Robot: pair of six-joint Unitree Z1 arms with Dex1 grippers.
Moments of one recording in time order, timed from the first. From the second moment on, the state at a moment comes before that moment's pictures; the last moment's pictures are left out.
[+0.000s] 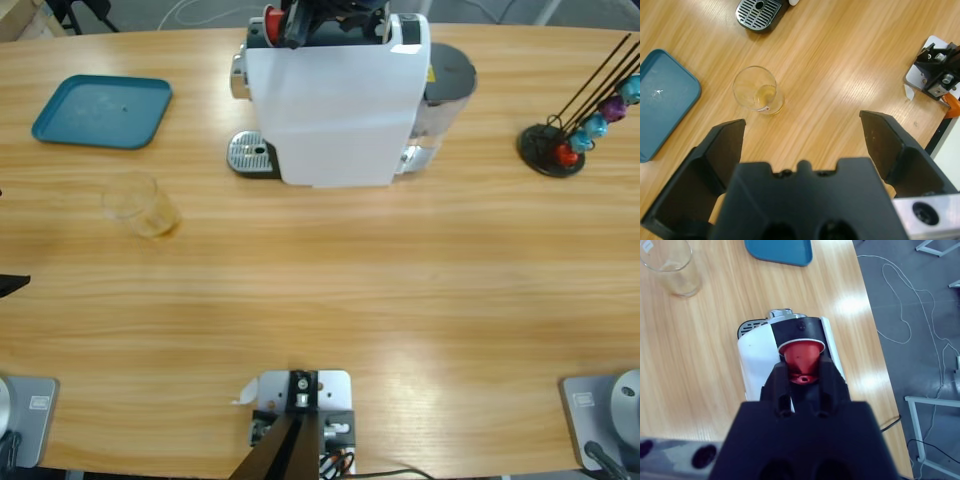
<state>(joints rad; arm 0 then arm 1) -0.74 0.98 -0.92 0.81 -0.13 0.31 0.80 1.85 -1.60 0.43 0.04 -0.62</state>
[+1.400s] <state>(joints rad) -0.74 0.92 -0.96 0.80 -0.09 0.27 0.77 1.48 -1.39 0.40 -0.33 0.47</state>
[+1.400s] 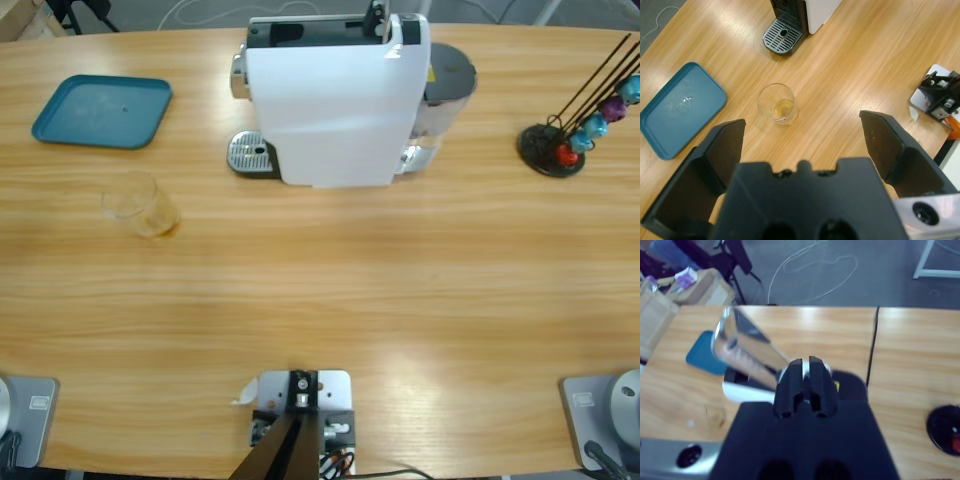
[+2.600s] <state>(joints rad) -0.74 0.92 -0.96 0.80 -0.07 0.31 0.92 1.67 -1.50 0.30 -0.33 0.82</state>
